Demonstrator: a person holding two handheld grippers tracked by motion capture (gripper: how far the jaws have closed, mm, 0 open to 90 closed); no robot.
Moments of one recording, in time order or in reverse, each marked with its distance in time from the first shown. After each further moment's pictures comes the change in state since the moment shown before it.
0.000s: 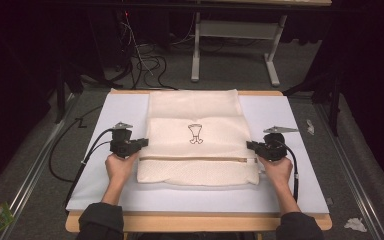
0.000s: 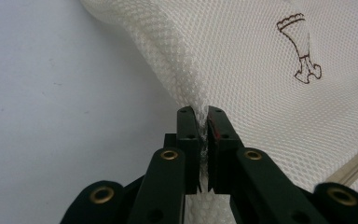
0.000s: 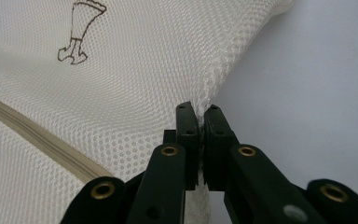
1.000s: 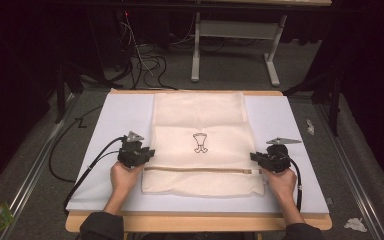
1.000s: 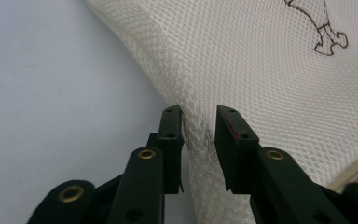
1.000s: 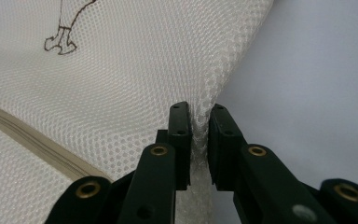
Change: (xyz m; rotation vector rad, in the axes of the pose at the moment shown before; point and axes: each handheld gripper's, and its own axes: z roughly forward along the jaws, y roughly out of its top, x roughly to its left) left arm -0.026 -0.024 0.006 0.043 0.081 0.154; right arm 0.001 -0.033 -0.007 0.048 -0.040 0.018
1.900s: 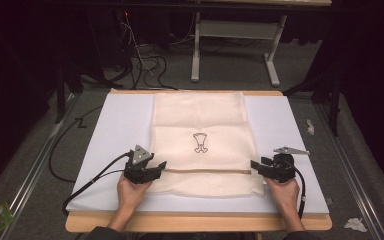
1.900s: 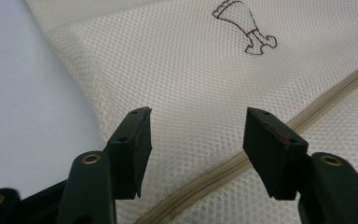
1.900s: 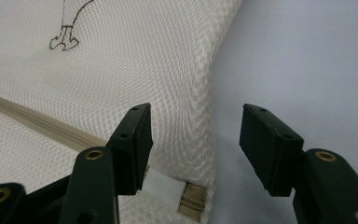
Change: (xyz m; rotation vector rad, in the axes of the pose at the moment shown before) left arm -0.053 -0.029 -0.013 -0.129 -0.007 0.114; right arm -0.003 -0.030 -0.011 -0.049 0.014 0.100
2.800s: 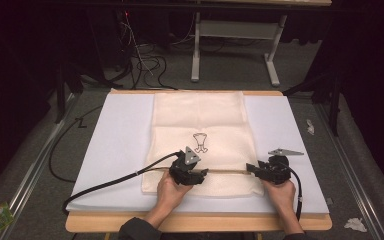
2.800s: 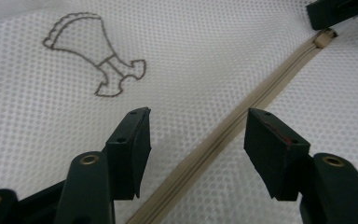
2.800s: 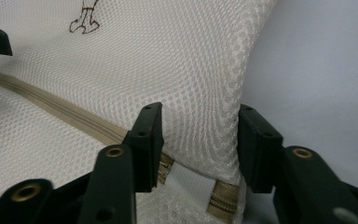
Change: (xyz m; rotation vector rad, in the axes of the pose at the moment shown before) left arm -0.098 0.045 0.067 0.102 -0.152 0.136; right arm 0.006 -0.003 0.009 0.033 0.072 -0.025
